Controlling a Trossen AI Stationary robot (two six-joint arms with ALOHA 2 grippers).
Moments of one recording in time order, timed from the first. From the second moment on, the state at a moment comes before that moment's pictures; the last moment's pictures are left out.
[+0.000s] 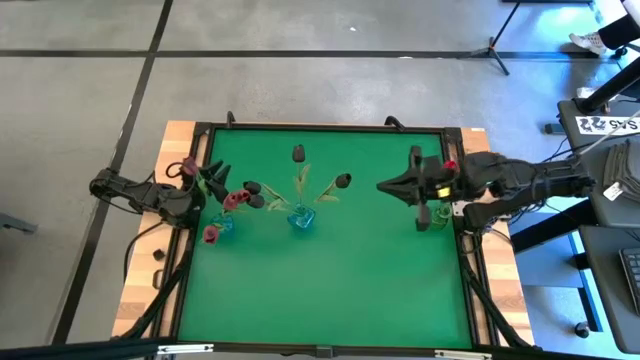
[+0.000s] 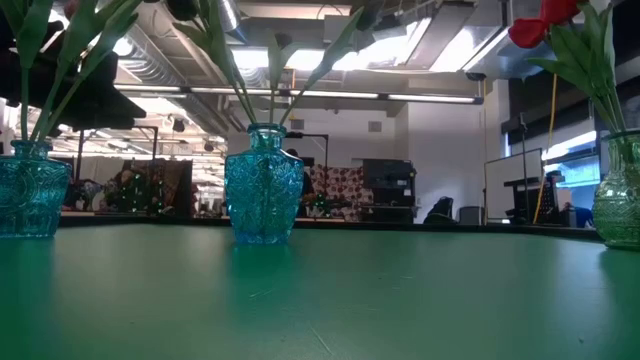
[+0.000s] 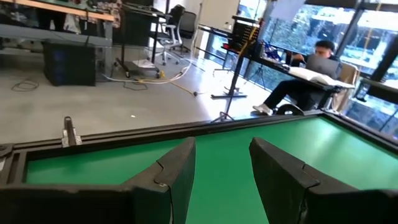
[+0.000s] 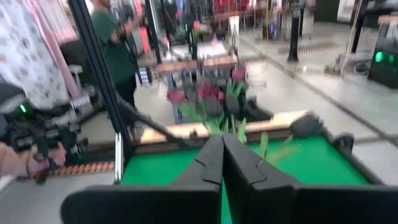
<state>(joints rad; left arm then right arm) -0.32 0.01 0.12 -0.43 -1.31 -0.54 0.22 0.99 1.15 -0.21 0.19 0.15</state>
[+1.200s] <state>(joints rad) -0.32 0.01 0.12 -0.43 -1.29 -0.52 -0.09 0.00 0.36 0.61 0.00 0.10</state>
